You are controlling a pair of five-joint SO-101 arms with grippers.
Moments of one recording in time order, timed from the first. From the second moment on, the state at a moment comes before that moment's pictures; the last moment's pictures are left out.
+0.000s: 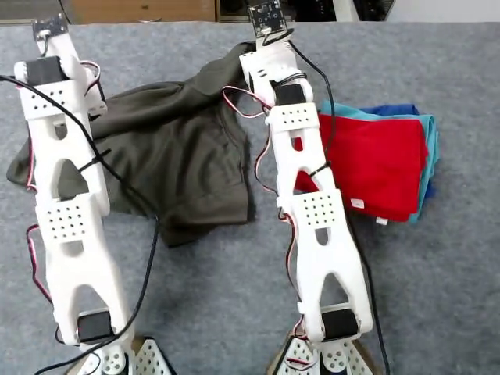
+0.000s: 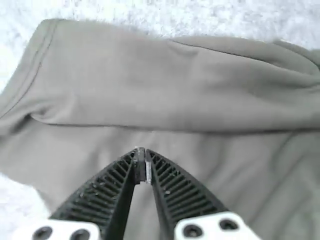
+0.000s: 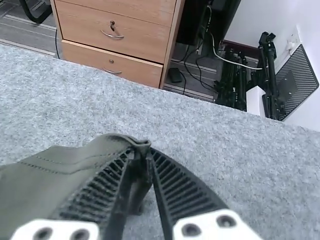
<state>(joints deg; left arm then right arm) -15.8 49.5 -73.8 100.3 -3.1 -13.4 76.6 -80.6 39.0 2.2</state>
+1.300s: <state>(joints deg) -13.9 62.1 -64.9 78.2 5.5 -13.4 76.6 -80.6 39.0 2.2</state>
